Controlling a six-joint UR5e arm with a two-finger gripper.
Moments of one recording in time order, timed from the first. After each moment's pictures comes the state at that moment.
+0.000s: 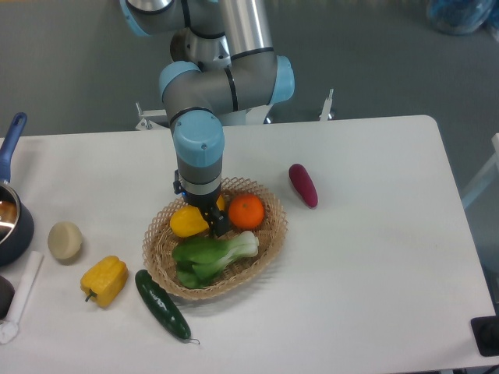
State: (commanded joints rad) arm 2.27 -1.85 -1.94 -0.95 1.51 1.18
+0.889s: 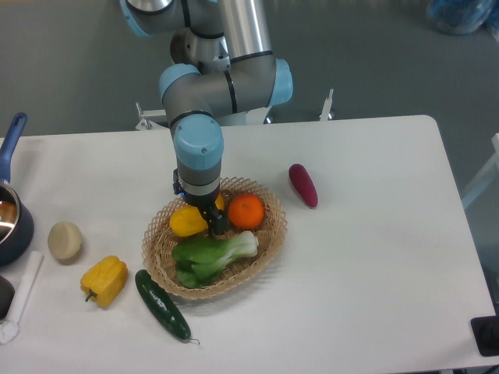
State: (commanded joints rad) arm 2.27 -1.86 -1.96 -0.96 1.51 1.17
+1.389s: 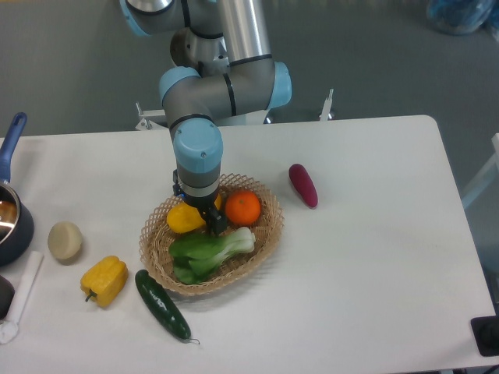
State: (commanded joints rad) arm 2.27 -1.88 -1.96 -0.96 1.51 1.17
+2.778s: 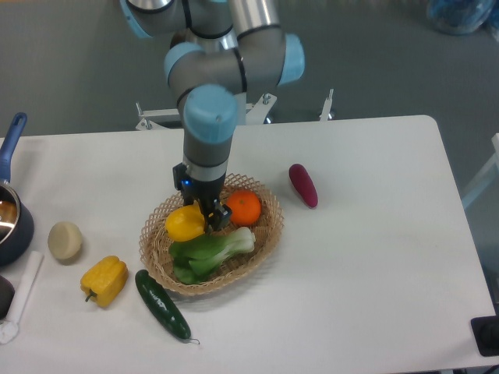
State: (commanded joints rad) arm 2.37 -1.73 -1.77 -0.95 1.23 1.00
